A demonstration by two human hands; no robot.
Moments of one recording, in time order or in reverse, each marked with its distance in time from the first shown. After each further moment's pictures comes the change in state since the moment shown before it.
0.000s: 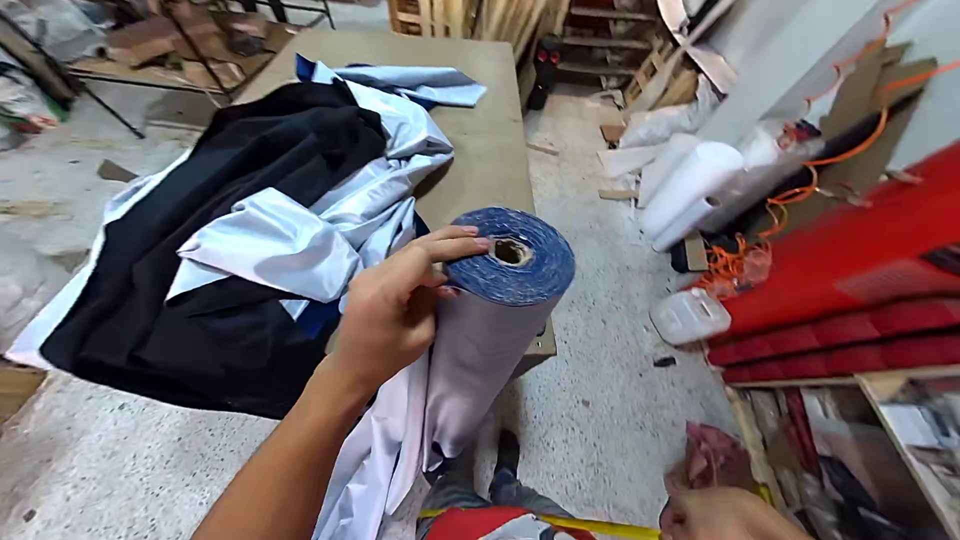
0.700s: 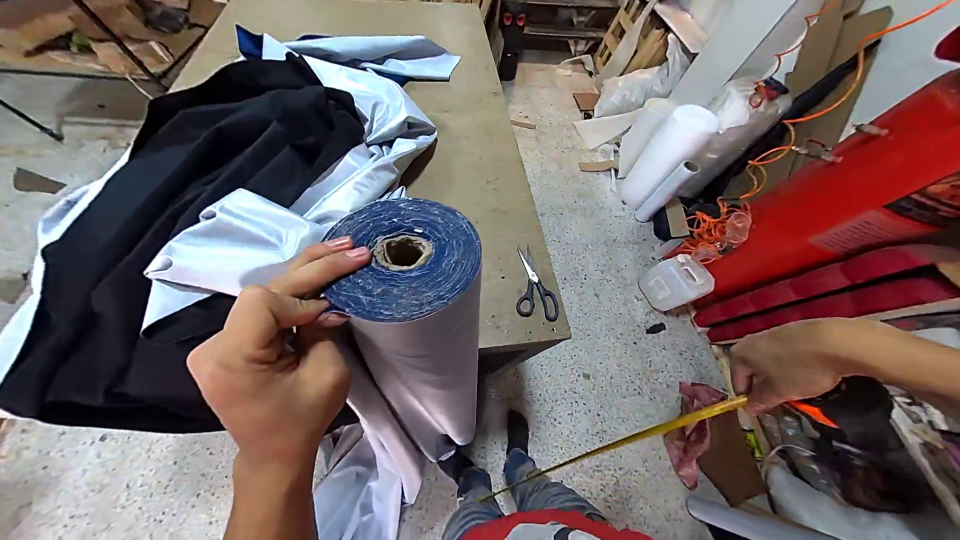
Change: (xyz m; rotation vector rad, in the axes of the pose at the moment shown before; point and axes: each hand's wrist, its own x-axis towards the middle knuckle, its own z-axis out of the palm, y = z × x) left_hand -0.062 -0.020 -0.076 0.137 0.299 -0.239; right_hand -0.148 -0.126 -0.144 -0.556 0.116 0.275
